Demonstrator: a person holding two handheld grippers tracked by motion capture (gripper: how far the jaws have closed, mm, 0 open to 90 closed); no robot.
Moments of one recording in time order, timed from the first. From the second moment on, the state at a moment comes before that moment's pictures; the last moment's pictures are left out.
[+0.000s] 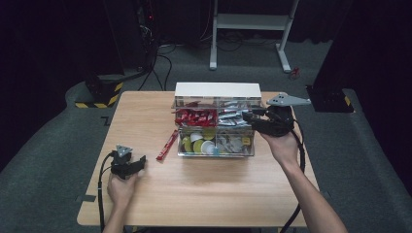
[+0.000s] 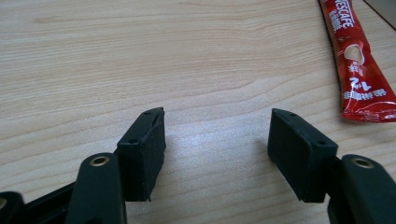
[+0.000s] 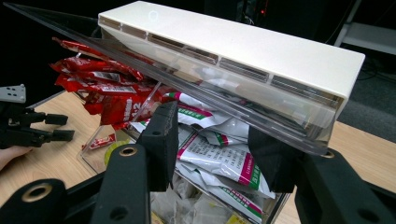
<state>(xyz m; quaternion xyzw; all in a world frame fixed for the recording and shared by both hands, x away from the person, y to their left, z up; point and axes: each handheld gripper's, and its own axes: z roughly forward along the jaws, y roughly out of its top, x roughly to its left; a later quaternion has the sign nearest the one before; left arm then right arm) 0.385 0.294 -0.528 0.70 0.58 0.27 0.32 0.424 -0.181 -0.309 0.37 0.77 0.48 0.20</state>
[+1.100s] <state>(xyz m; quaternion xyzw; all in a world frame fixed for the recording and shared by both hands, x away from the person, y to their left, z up) 0.385 0.294 -0.528 0.70 0.58 0.27 0.32 0.419 -0.200 -0.332 0.39 0.77 0.48 0.19</state>
